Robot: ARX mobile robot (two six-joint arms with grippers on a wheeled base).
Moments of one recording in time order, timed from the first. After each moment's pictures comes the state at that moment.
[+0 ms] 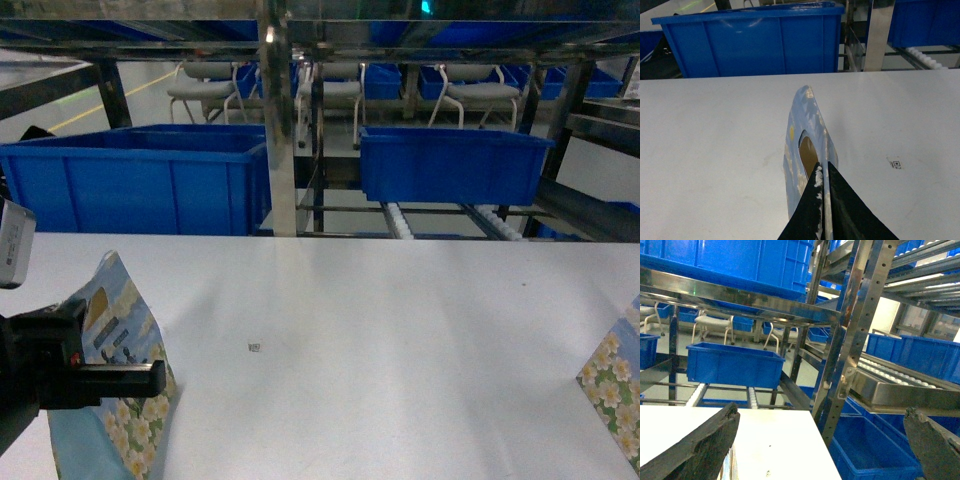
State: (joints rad) left arm -0.34 1.85 0.27 1.29 -0.46 -0.05; right arm -0.14 0.20 0.02 0.37 0.12 -0.21
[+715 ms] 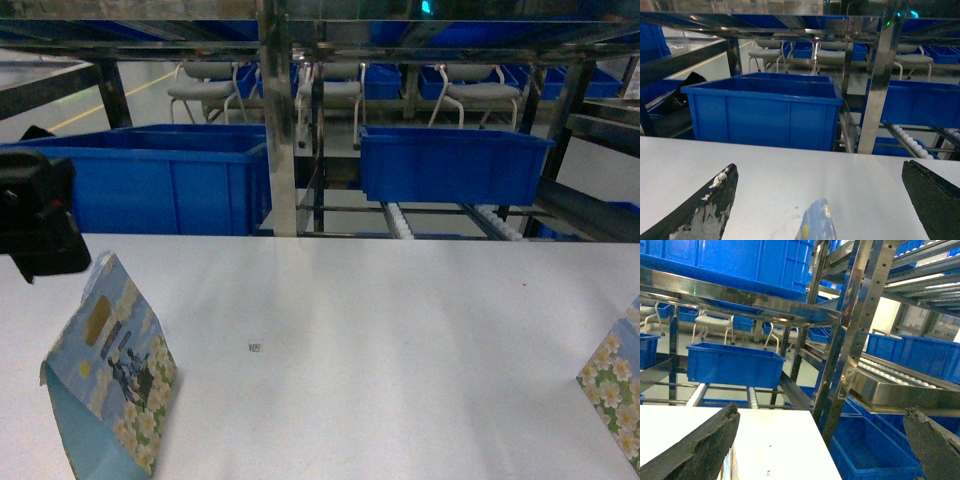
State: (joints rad) left arm -0.25 1.48 0.27 1.20 -0.36 -0.04; right arm -0.14 0.20 0.02 0.37 0.12 -0.21
